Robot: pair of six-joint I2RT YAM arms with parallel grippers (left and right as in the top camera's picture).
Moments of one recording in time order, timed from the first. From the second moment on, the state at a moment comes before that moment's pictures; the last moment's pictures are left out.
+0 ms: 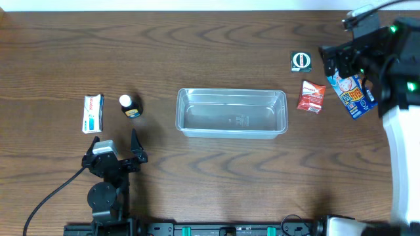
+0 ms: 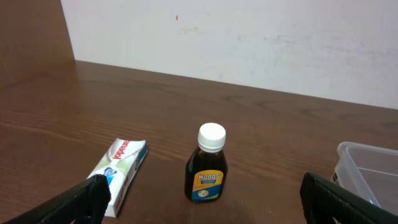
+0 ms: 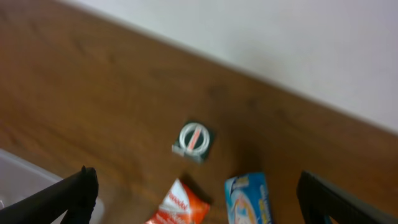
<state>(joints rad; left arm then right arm) 0.10 0.01 0.02 -0.12 -0.04 -0.11 -0.12 1.48 1.43 -0.64 -0.27 -0.38</state>
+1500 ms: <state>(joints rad) 0.10 0.01 0.02 -0.12 -0.04 -0.11 -0.40 1.96 1.44 -0.69 -0.25 -0.36</state>
